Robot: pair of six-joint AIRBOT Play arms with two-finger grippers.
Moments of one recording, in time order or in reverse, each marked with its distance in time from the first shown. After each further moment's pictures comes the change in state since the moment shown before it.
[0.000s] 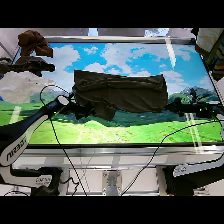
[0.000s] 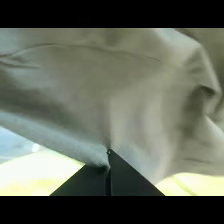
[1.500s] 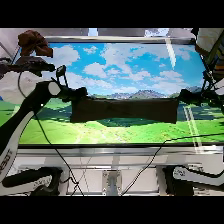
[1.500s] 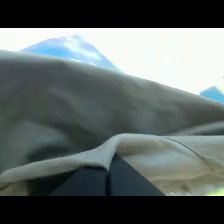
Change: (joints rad) left arm -0.019 0.127 0.233 0.552 -0.074 -0.268; right arm 0.128 0.247 0.097 -0.413 -0.224 0.200
